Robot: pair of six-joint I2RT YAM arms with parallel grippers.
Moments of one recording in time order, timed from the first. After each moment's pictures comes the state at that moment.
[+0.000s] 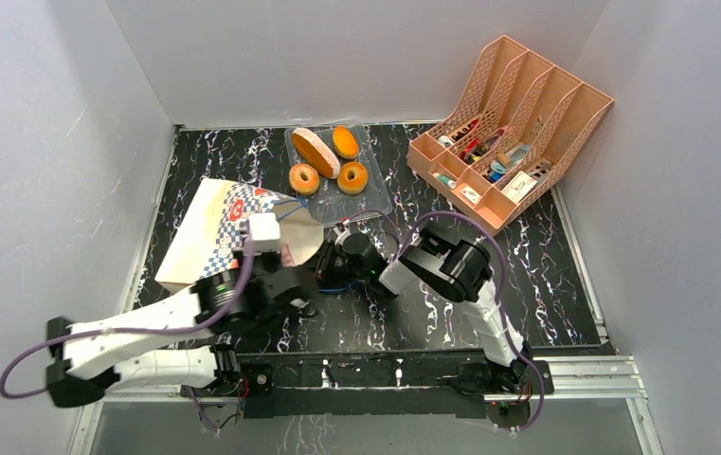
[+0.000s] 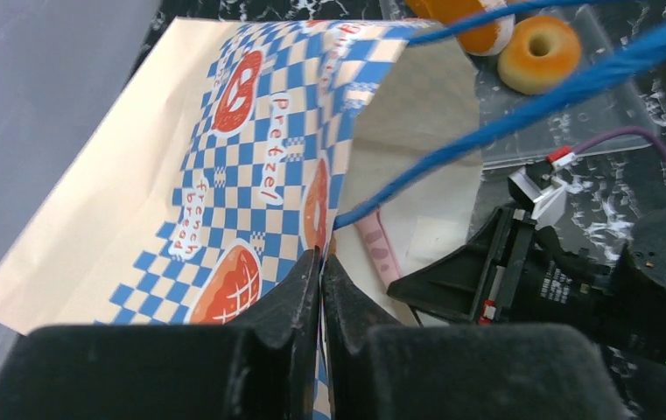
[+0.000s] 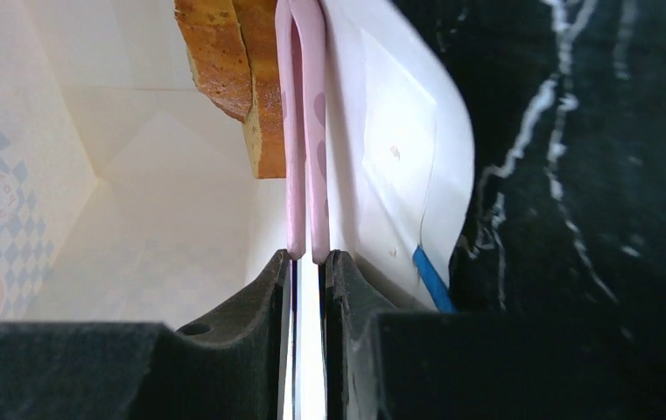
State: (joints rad) left arm -1.23 1.04 1.02 -1.21 -1.29 -0.99; right arm 0.89 2.23 0.98 0.96 -0.34 1.36
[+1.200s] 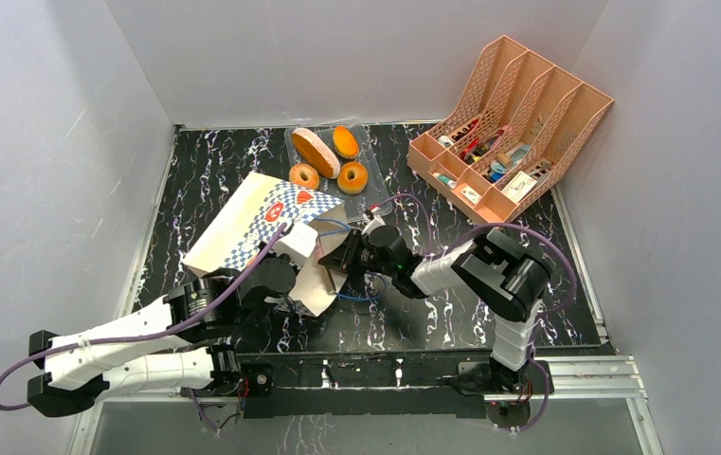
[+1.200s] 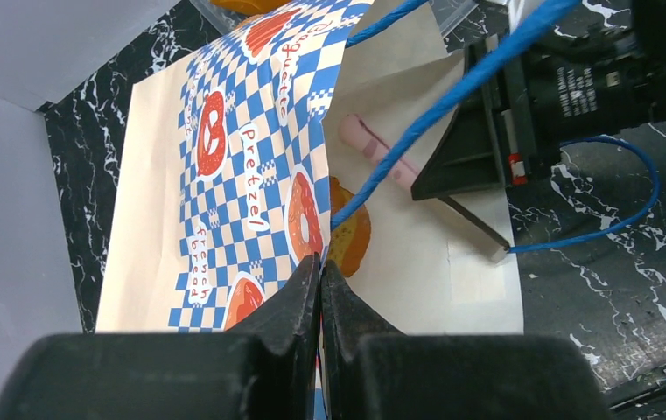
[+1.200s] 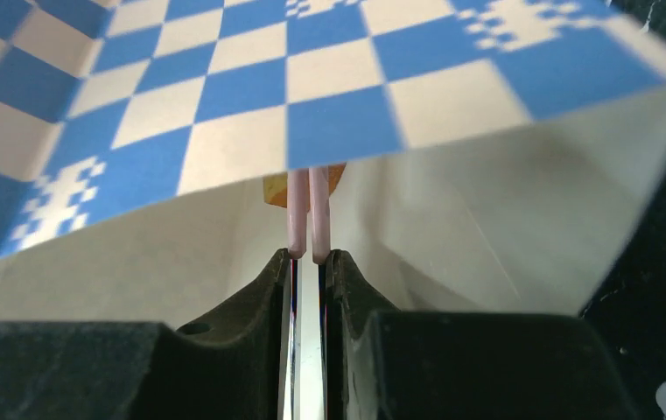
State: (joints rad) left arm -1.23 0.83 0.93 -0.78 -0.85 -0.10; right arm 0.83 1.86 0.74 0.78 -0.20 1.10
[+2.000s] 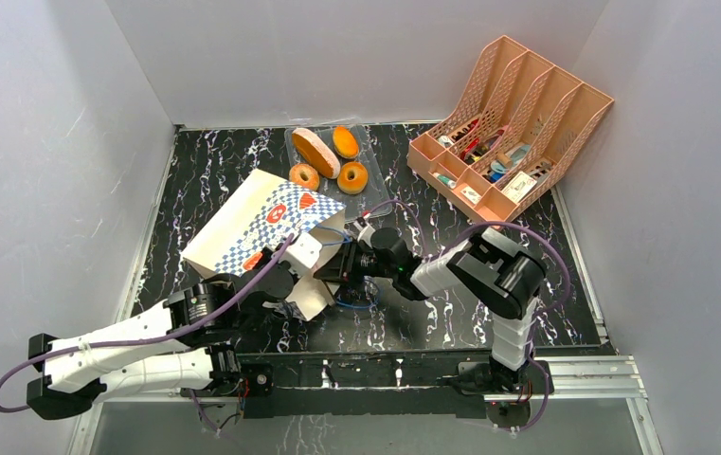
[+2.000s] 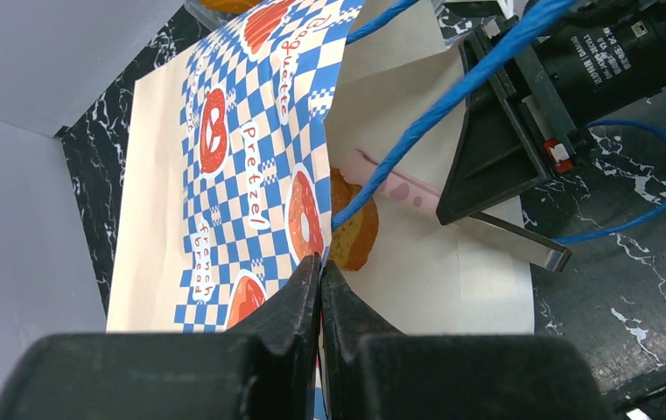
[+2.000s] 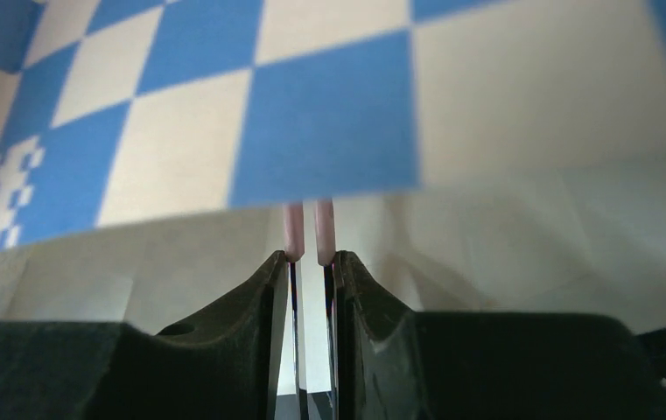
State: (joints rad) left arm -1.23 0.78 0.87 -0.76 -0.83 0.02; right arm 0.82 1.87 0.72 0.83 -0.42 1.18
